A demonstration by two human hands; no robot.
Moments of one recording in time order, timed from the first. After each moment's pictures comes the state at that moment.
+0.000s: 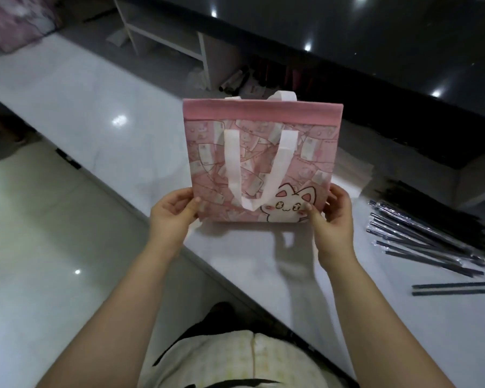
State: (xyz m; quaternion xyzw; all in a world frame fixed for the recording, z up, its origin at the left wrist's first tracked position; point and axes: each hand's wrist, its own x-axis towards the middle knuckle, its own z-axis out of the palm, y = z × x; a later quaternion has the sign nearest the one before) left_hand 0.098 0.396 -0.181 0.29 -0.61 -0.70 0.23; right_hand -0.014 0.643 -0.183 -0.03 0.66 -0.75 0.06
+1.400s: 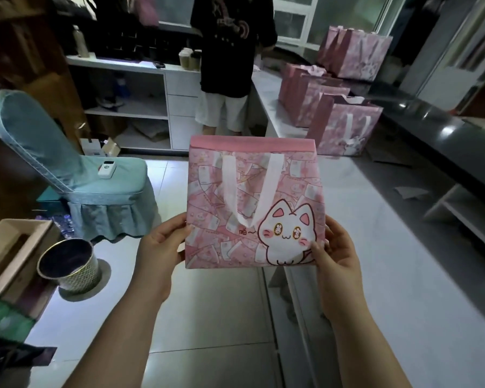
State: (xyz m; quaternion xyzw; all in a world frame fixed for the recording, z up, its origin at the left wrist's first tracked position) left_hand 0.458 0.009 -0.077 0.43 -0.39 -0.59 0.55; right_hand 0.201 0.095 -0.067 -0.37 0.48 -0.71 0.36
